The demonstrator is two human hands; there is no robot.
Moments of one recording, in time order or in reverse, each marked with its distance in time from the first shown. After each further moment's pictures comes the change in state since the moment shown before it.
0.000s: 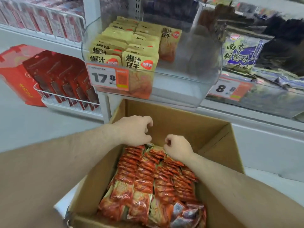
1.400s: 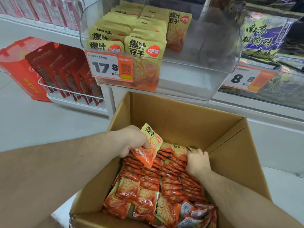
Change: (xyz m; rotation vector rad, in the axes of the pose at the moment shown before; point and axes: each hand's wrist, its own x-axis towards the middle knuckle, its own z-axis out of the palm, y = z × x) left_hand 0.010 -0.017 0.048 -0.960 -0.139 -0.613; right_hand -0.009 0.085 0.071 -0.577 -0.189 0.145
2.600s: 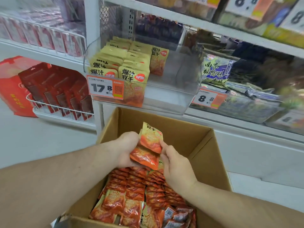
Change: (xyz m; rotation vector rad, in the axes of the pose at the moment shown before) left_hand -0.068 0.018 0.019 -0.479 -0.068 0.022; right_hand -0.146 -0.032 -0.128 0.706 0.611 -0.381
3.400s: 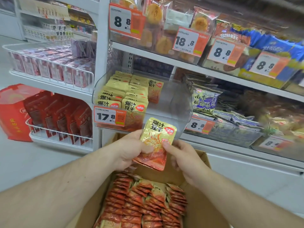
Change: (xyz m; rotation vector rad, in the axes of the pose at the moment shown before) left_hand -0.040 0.048 -0.012 0.143 -0.311 0.484; right_hand 0.066 -0.056 -0.084 0.796 -0.013 0.610
